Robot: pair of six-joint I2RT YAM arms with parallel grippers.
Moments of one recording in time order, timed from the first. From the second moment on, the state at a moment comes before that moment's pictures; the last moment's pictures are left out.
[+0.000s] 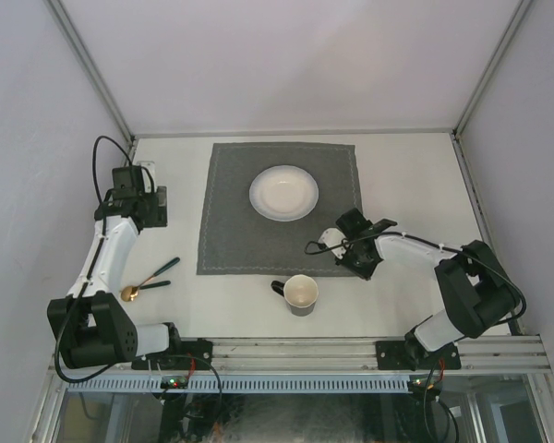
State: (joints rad) left arm 0.12 1.28 1.03 -0.61 -0.18 0.11; right arm 0.55 1.52 0.81 -0.69 -0.03 -0.48
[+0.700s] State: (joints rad) left arm 0.12 1.29 1.04 -0.62 -0.18 0.11; right arm 0.54 1.45 0.75 -0.72 -0.03 -0.49
